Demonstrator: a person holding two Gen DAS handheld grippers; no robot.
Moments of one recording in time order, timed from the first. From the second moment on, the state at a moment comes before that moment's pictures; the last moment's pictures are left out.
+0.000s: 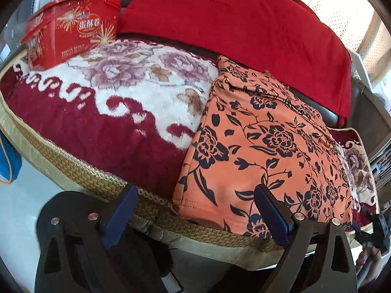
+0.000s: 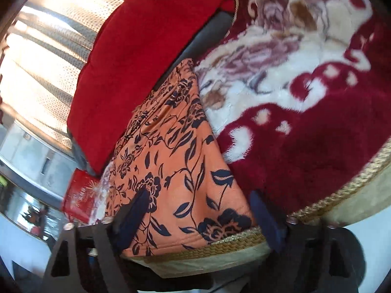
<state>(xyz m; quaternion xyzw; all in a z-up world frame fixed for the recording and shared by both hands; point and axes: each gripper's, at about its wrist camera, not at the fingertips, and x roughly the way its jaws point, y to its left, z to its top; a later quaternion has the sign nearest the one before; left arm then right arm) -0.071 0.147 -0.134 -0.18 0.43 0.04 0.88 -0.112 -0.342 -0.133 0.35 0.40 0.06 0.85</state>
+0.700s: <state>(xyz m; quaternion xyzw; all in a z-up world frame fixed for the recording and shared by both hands) -0.047 0.148 -0.176 -0.21 0.48 0.03 0.85 -0.120 -0.331 -0.148 0.38 0.41 0.09 0.82</state>
